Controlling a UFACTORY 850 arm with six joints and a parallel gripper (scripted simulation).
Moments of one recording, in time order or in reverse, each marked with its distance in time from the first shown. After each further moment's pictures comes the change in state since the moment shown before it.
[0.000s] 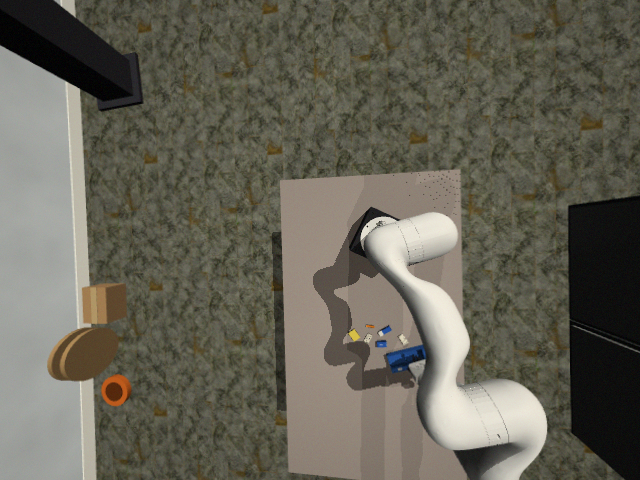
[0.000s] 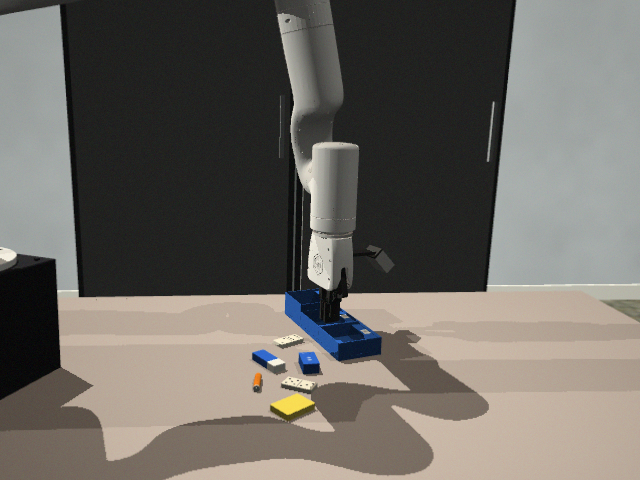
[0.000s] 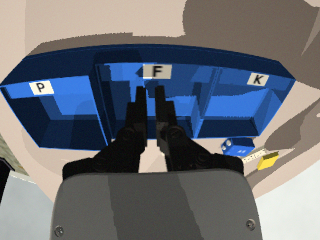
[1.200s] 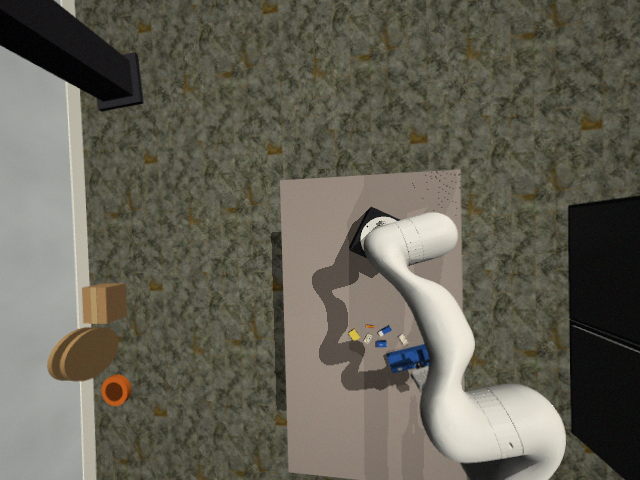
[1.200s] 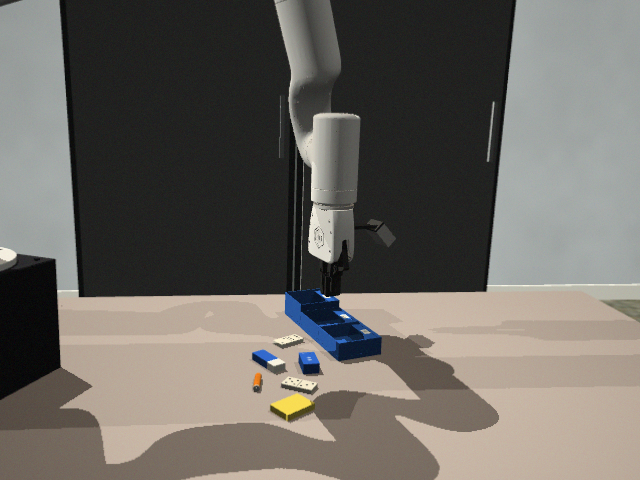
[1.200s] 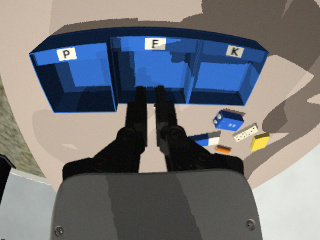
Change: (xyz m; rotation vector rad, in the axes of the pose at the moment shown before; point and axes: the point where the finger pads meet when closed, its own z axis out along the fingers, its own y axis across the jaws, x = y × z) arm 0.000 0.000 -0.052 0.000 0.000 0.000
